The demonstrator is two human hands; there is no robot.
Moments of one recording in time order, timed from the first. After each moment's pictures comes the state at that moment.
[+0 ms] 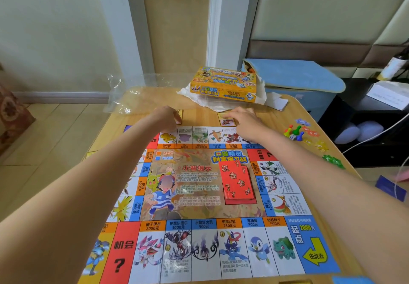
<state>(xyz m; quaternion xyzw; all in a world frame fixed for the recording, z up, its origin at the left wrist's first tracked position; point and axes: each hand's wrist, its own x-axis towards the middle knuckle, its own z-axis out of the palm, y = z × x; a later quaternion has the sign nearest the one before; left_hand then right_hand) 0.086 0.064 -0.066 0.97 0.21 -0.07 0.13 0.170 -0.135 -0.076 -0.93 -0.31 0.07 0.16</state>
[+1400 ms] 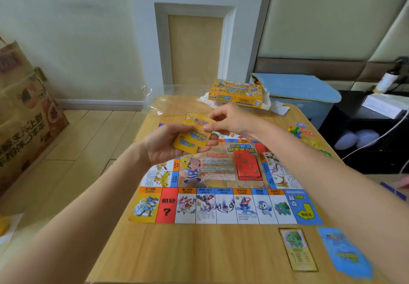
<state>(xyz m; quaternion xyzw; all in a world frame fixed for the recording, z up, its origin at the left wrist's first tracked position) -0.077 0.032 -0.019 0.46 0.07 -0.13 0.88 0.033 -0.115 0.010 -0.78 -0.38 0.24 0.43</state>
